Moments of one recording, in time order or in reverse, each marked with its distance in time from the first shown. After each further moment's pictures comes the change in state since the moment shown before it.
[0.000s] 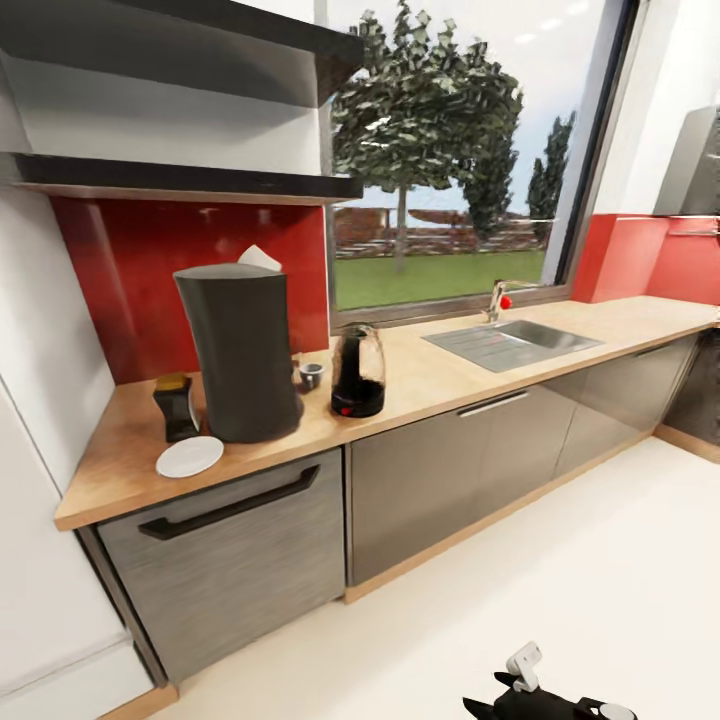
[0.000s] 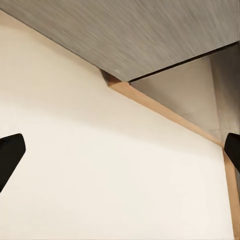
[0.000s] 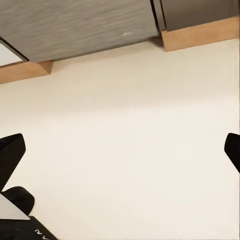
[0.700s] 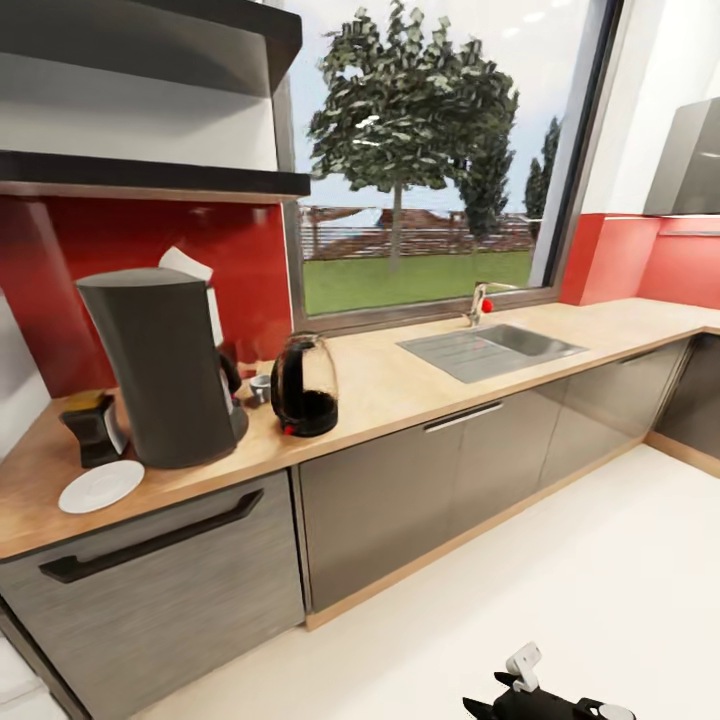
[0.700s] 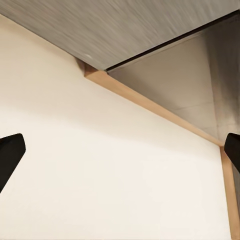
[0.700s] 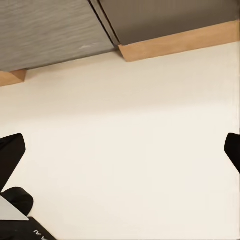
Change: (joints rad) left arm 0.000 0.000 -0.001 0.001 0.000 0.001 0.002; right arm 0.000 0.002 0.000 0.002 0.000 -0.001 -0.008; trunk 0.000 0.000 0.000
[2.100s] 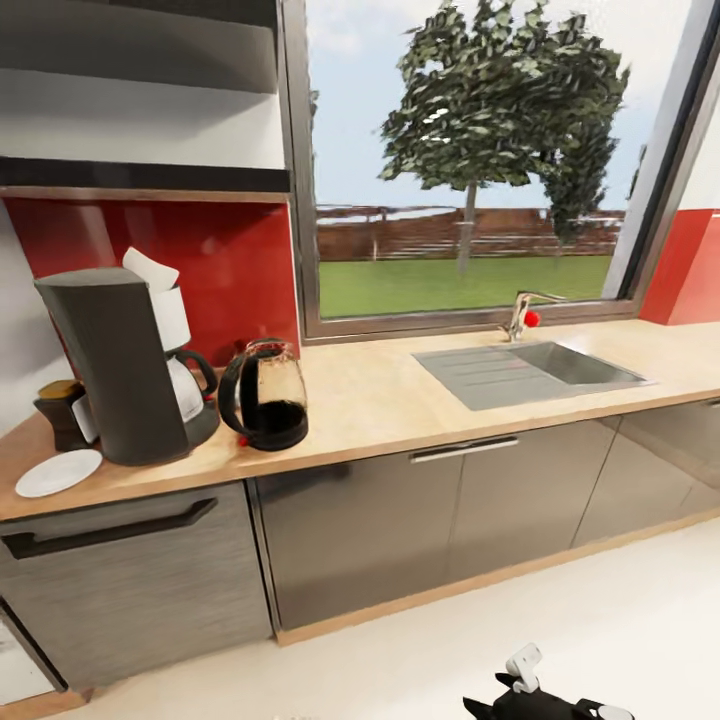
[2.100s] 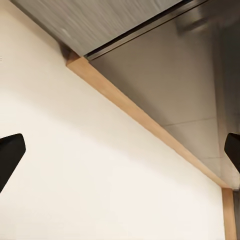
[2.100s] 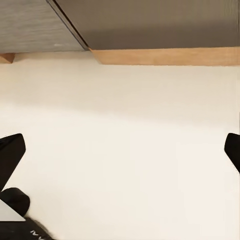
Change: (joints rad) left arm 0.000 -0.001 0.001 0.002 0.000 -0.001 0.002; right arm 0.000 0.002 0.001 0.006 0.002 -0.001 -0.023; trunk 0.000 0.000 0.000
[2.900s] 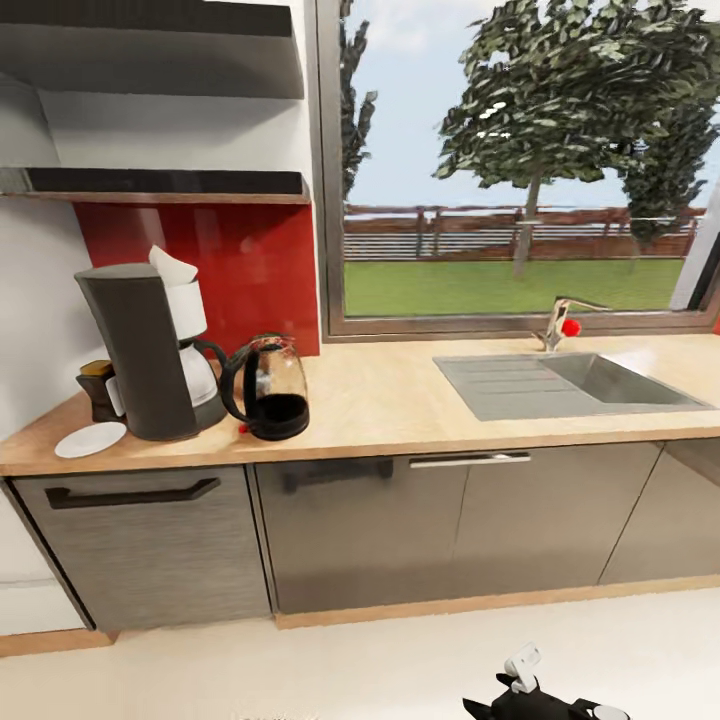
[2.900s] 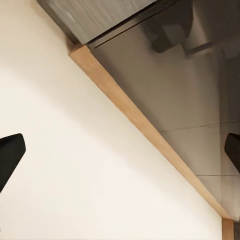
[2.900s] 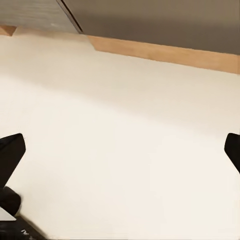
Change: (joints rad) left arm 0.000 -0.005 0.000 -0.001 -0.001 0.000 0.000; right arm 0.000 0.010 0.001 0.000 0.025 -0.001 -0.046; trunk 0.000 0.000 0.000
